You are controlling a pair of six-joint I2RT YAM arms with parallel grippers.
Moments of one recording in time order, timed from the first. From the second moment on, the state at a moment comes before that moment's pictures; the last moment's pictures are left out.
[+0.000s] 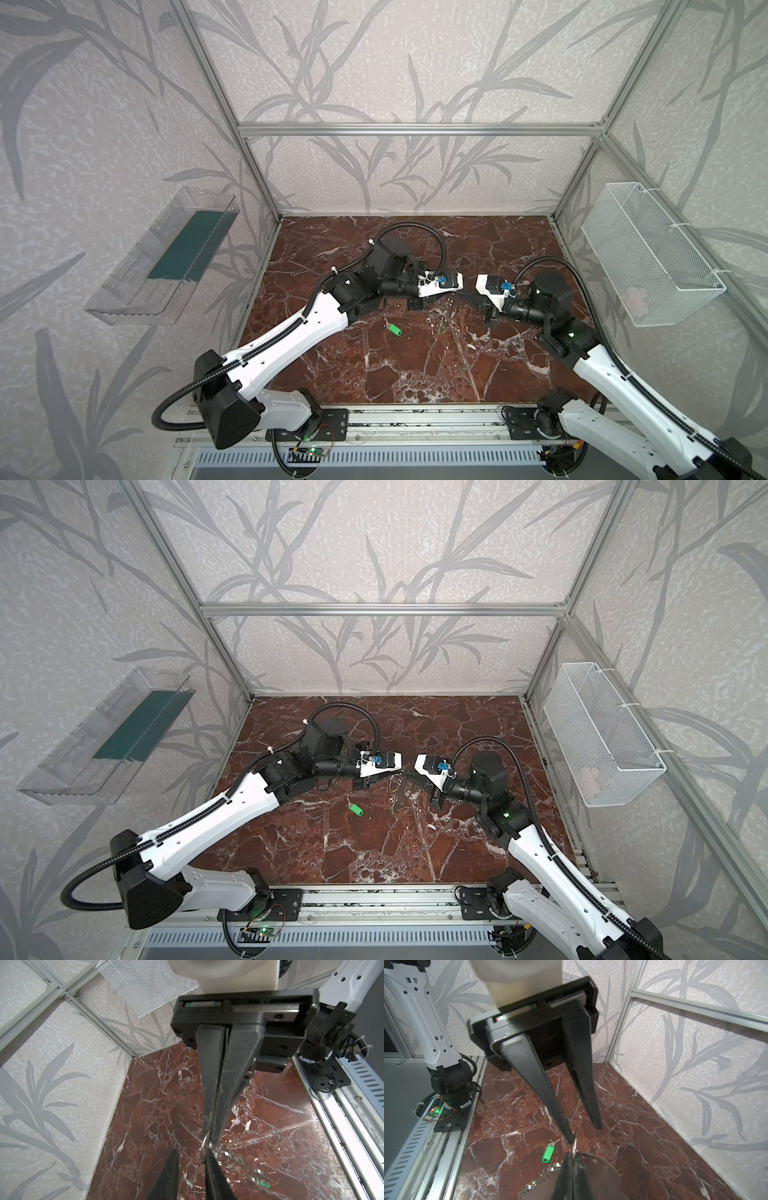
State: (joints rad) left arm -0.79 1.33 1.27 -0.44 0.46 0.73; right arm 0.48 0.86 0.69 -0.01 -0.73 -0.31
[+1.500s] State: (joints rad) left arm -0.68 1.21 1.09 -0.30 0.63 0.52; right arm 0.49 0.76 0.61 0.03 -0.63 -0.23
